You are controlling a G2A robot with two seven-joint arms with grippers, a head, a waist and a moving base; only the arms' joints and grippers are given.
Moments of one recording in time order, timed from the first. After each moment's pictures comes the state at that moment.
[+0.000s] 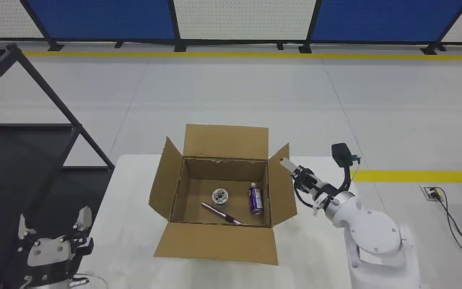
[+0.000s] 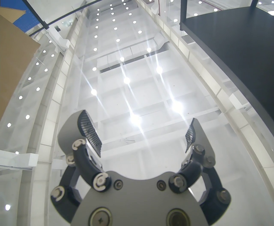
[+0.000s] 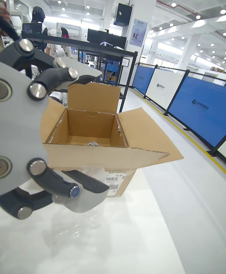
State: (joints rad) left arm 1.57 -1.36 -1.94 -1.91 -1.65 0.04 -0.36; right arm -0.97 -1.49 1.55 -1.84 -0.58 0.33 0.87
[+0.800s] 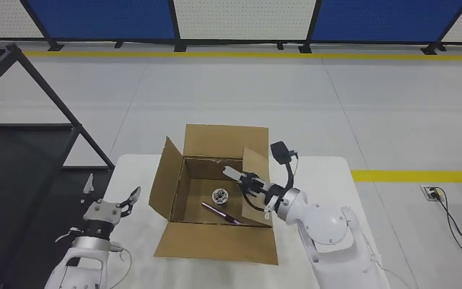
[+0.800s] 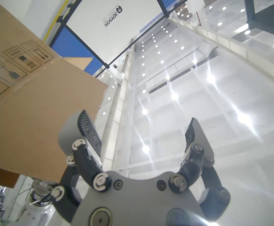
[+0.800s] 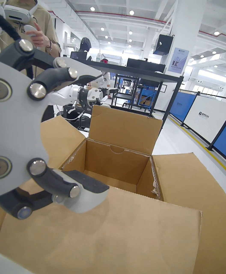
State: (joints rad) left arm 1.32 -1.33 -1.74 -1.85 -1.15 0.17 -0.04; right arm -0.84 -1.51 1.25 -1.68 -0.38 0.27 0.77
